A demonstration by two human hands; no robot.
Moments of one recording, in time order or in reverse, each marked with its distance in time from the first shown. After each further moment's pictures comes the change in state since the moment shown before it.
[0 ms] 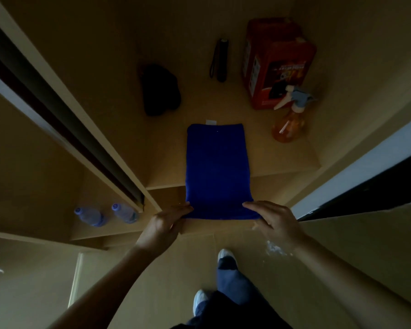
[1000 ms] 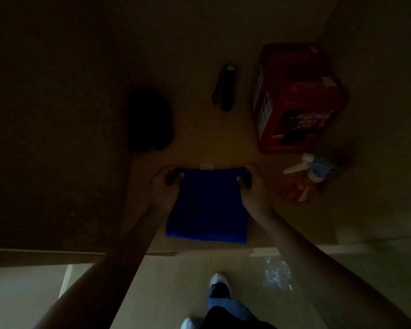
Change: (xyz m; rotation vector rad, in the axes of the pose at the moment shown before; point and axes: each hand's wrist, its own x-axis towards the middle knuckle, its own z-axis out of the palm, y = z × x) left_hand 0.249 -0.051 -0.014 -0.401 0.460 -0.901; right_hand 0.224 0.092 -0.003 0.305 0.133 0.674
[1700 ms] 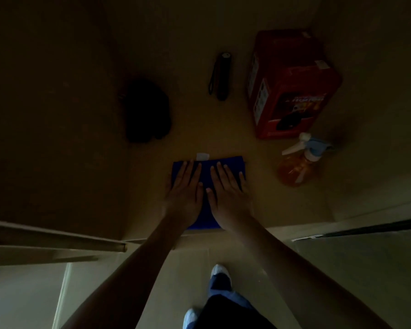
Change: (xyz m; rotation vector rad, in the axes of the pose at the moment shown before) left_hand -0.042 -0.043 0.019 0.840 -0.196 0.536; right_hand -0.058 -0.001 0.051 -0.836 -0.178 -0.278
